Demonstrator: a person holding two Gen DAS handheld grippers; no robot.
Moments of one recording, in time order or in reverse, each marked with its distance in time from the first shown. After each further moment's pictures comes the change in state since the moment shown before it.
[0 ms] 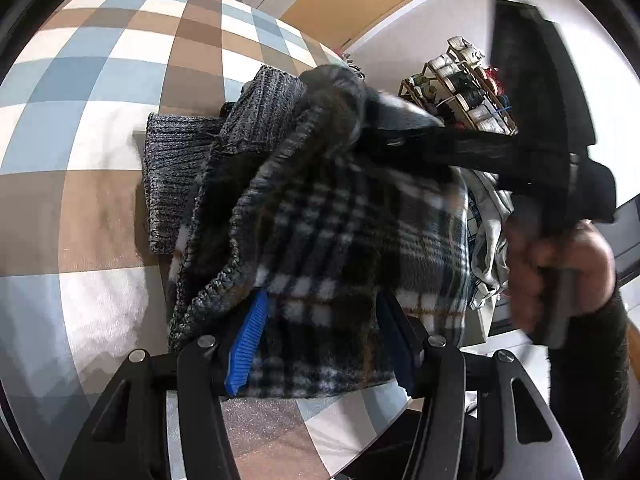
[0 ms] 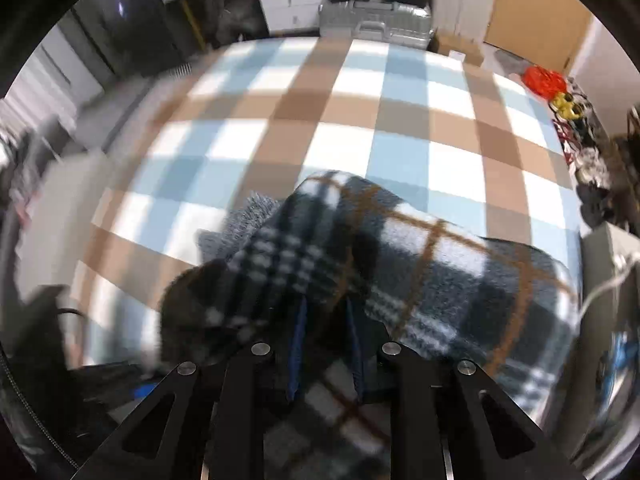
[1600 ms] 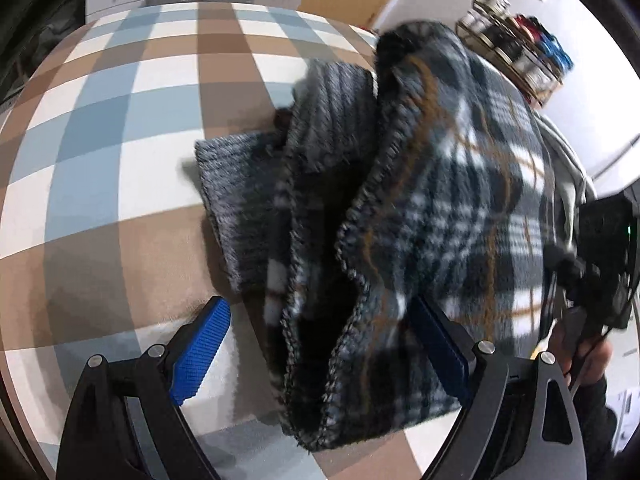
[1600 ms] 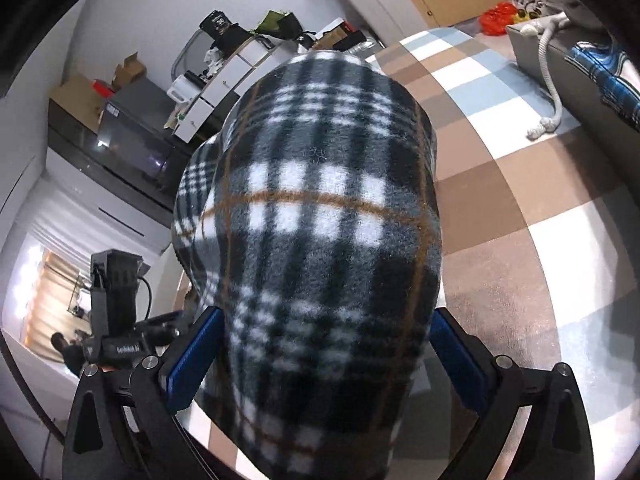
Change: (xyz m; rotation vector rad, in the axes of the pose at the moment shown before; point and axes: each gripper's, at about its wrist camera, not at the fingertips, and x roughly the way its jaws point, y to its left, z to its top) left arm 0.024 0.004 0.012 0.174 0.081 0.302; right arm -0.021 -0.141 -0.177 0.420 -0.344 0.453
